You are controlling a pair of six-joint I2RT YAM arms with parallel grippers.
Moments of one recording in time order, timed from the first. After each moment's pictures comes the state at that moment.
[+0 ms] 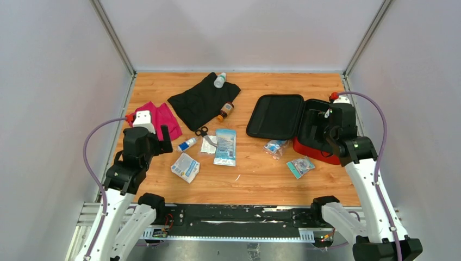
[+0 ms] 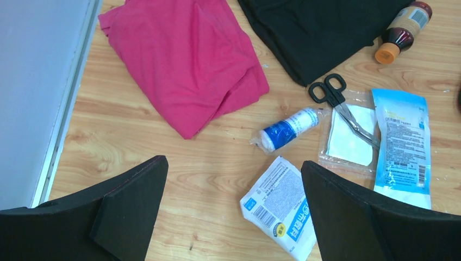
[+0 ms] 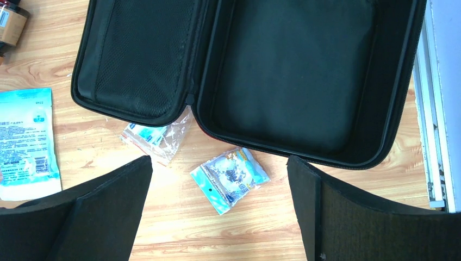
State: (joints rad) left arm -0.23 0.58 0.76 -0.68 -0.31 -0.19; right arm 0.15 0.88 1.02 -0.81 0.17 0.22
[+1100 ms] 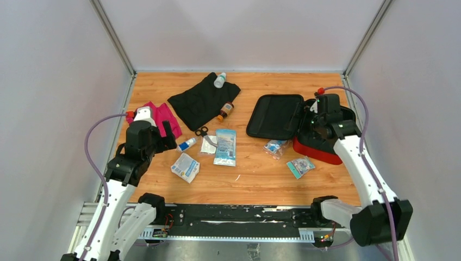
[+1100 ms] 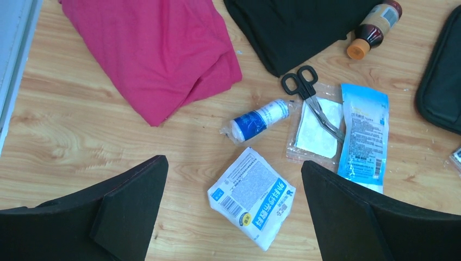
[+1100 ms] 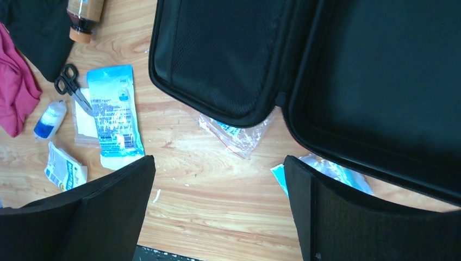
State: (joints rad) left arm -0.23 0.68 0.82 -0.72 -0.24 -0.34; right arm 0.15 1.08 1.02 -0.72 -0.15 0.42
